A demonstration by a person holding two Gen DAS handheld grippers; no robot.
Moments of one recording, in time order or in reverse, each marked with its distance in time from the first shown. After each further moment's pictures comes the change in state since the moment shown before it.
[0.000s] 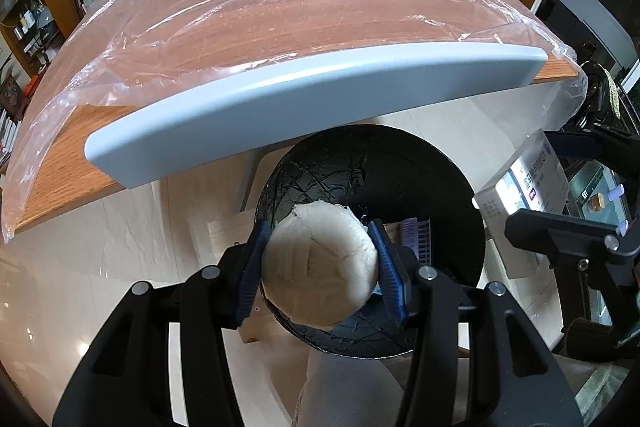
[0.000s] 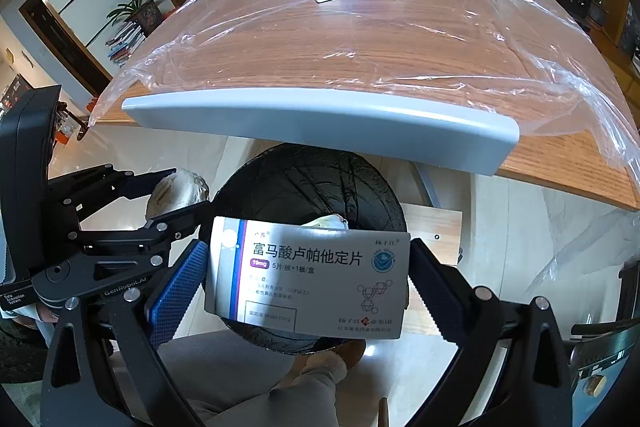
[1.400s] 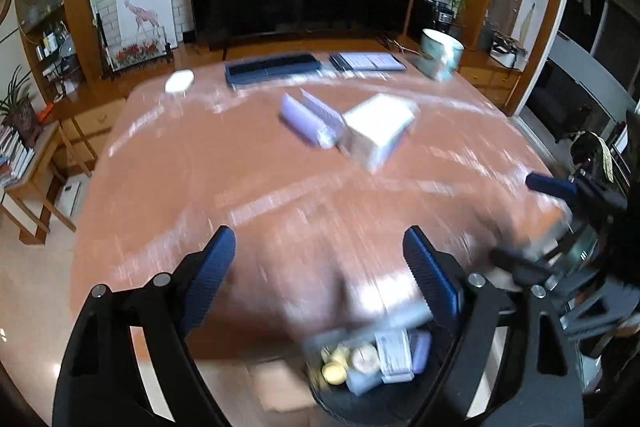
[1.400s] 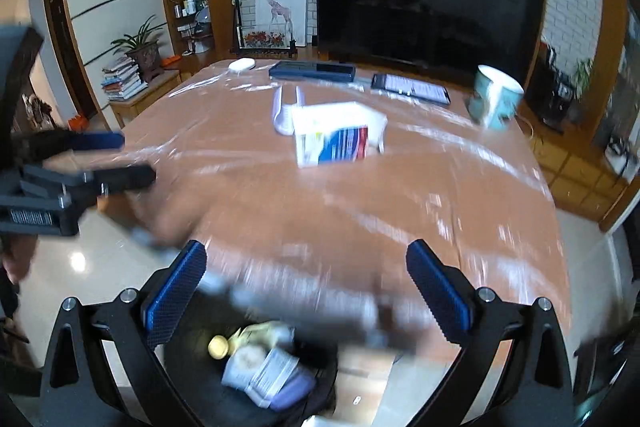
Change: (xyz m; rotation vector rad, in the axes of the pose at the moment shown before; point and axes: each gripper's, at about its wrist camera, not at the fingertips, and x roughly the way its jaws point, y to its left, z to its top) left arm -0.082 0.064 0.120 -0.067 -0.261 -0.012; right arm -0.038 0.012 0.109 -0.180 -0.288 -0.182
